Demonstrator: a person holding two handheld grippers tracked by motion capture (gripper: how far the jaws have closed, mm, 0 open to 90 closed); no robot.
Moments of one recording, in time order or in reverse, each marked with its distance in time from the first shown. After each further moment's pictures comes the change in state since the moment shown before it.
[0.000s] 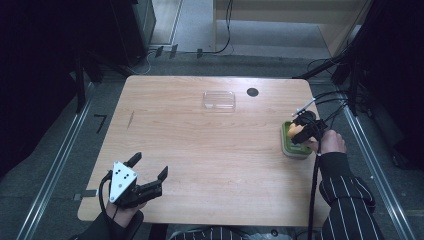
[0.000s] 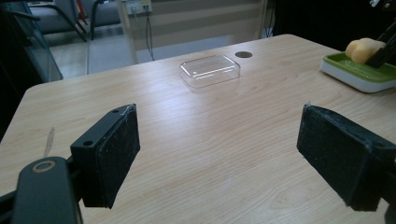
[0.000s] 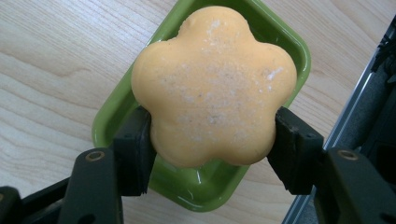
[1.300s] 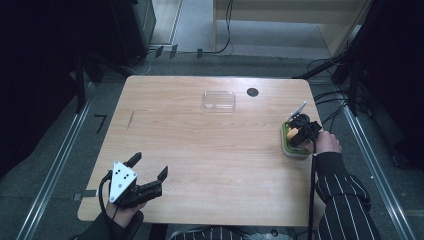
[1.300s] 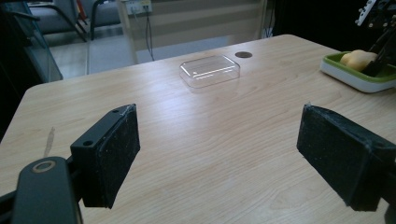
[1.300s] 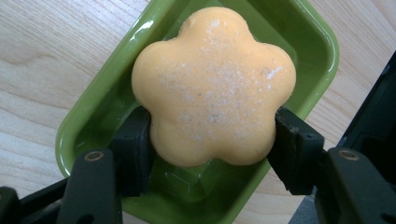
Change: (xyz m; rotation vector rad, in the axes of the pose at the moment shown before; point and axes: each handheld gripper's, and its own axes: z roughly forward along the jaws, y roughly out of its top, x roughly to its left) left arm 0.000 0.000 0.000 0.000 -0.001 0.001; right arm 0.005 0.005 0.025 0.075 -0.043 -0.047
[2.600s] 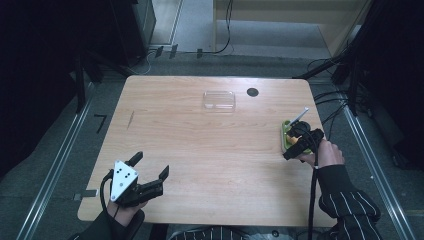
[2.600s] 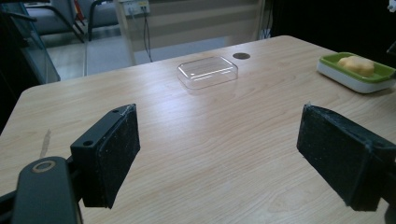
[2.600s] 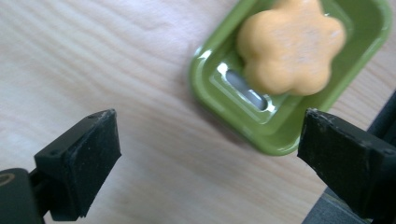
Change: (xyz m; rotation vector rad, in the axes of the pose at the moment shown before) left arm -0.001 0.001 0.003 -0.001 -0.009 0.001; right arm 0.036 -0.026 -0.048 -0.027 0.094 -0.013
